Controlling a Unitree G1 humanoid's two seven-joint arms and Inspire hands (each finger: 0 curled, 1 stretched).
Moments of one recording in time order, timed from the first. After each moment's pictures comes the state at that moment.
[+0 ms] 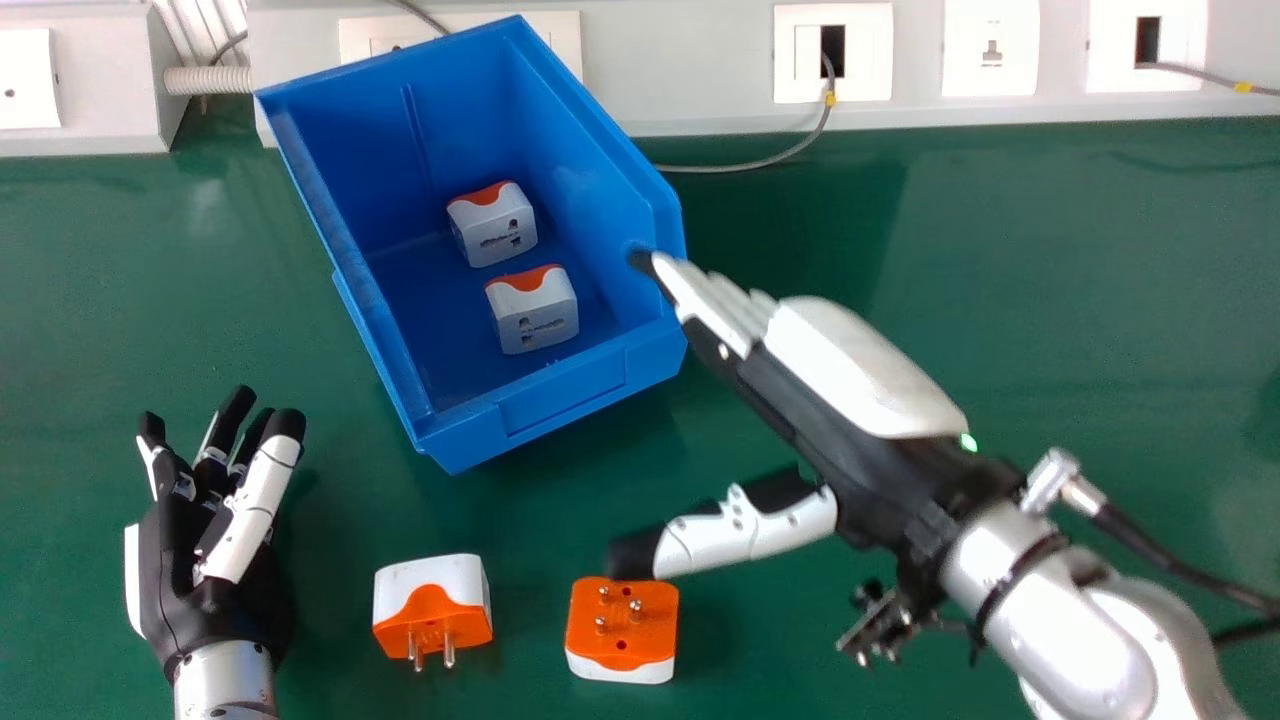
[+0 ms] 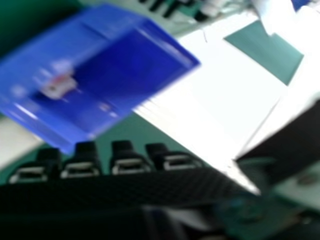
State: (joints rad) left arm -0.35 0.10 0.56 1.10 -0.50 -0.60 -0.37; right arm -0.06 -0.42 0.36 -0.31 -0.50 0.05 0.27
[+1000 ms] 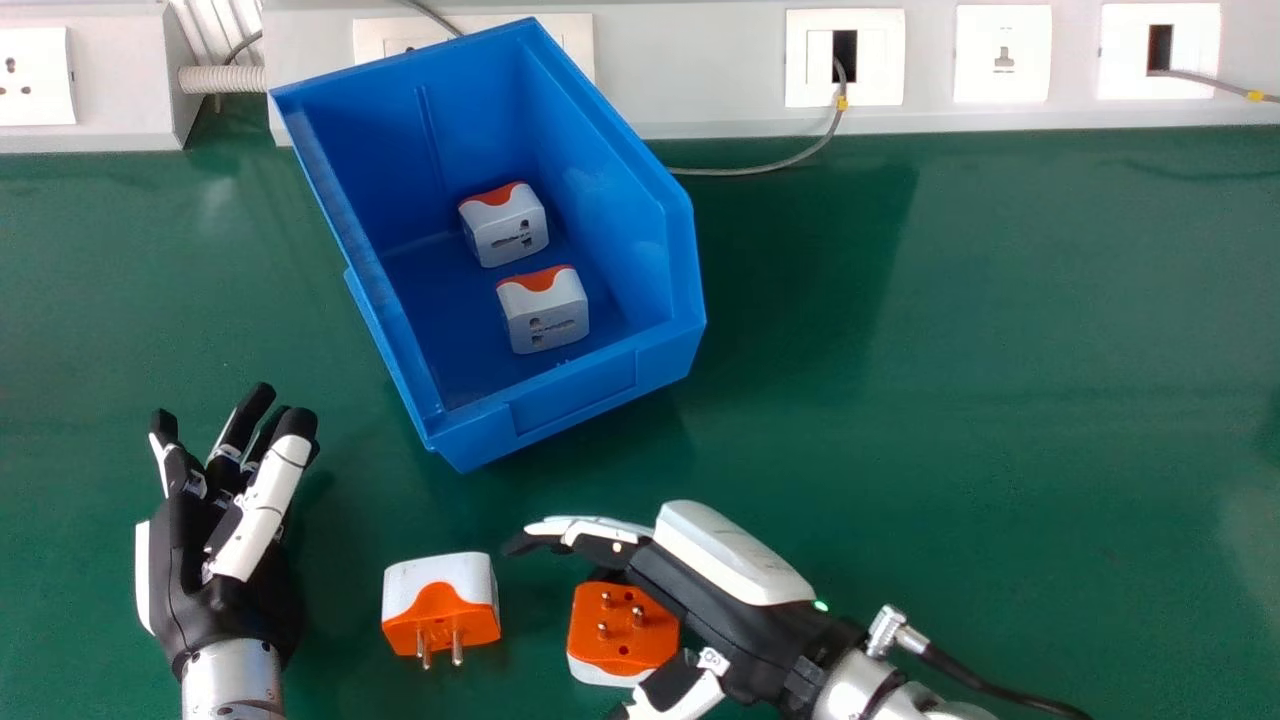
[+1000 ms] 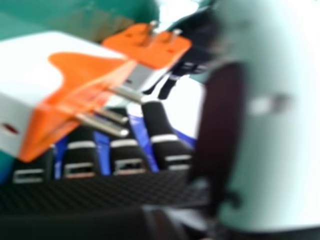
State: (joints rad) left arm -0.34 0.09 0.54 1.07 -0.51 -0.58 -0.36; right arm -0.29 -0.19 0.49 0.70 -0.59 -0.64 -0.09
